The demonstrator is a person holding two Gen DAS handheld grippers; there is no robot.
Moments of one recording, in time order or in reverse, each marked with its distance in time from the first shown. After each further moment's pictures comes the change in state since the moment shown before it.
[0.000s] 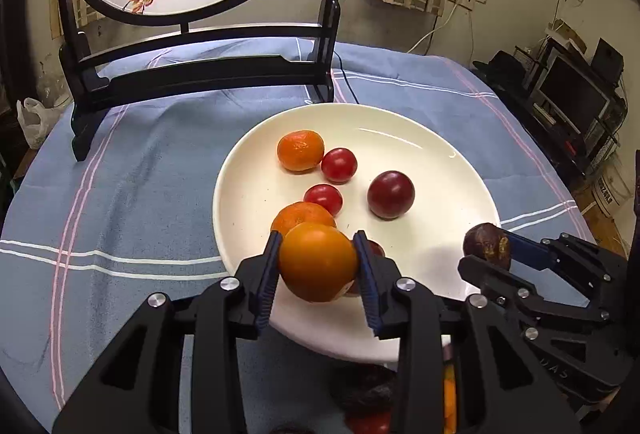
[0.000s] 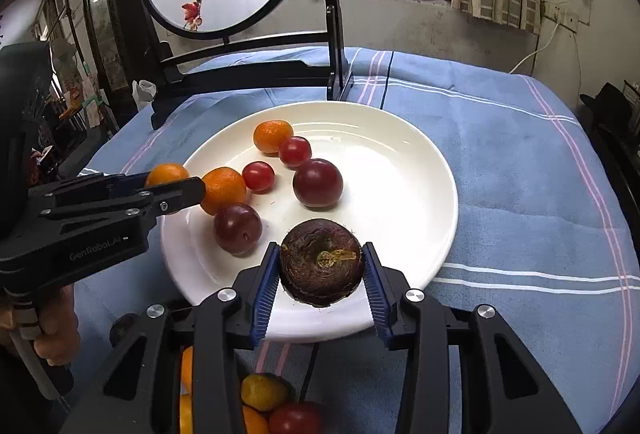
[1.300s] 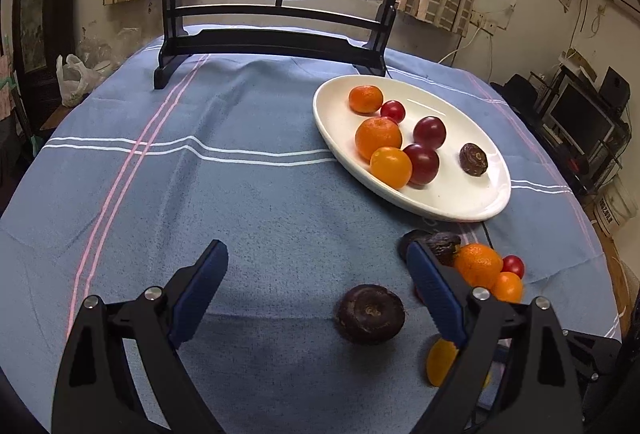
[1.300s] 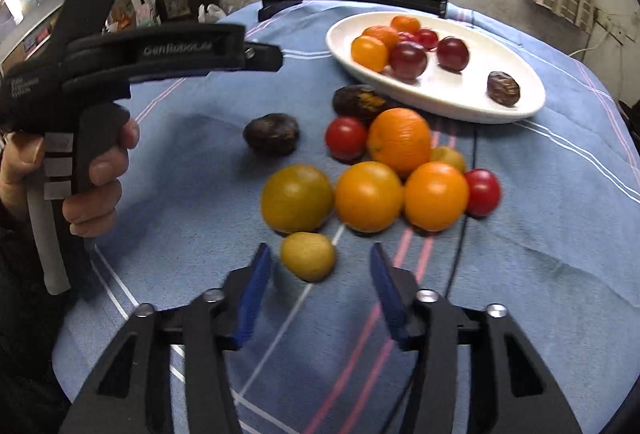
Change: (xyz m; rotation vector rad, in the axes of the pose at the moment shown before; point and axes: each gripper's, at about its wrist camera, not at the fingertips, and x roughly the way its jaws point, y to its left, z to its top) left arm -0.071 0.054 -0.100 -0.104 -0.060 0.031; right arm -0.053 0.106 -0.131 -0.187 0.165 0.105
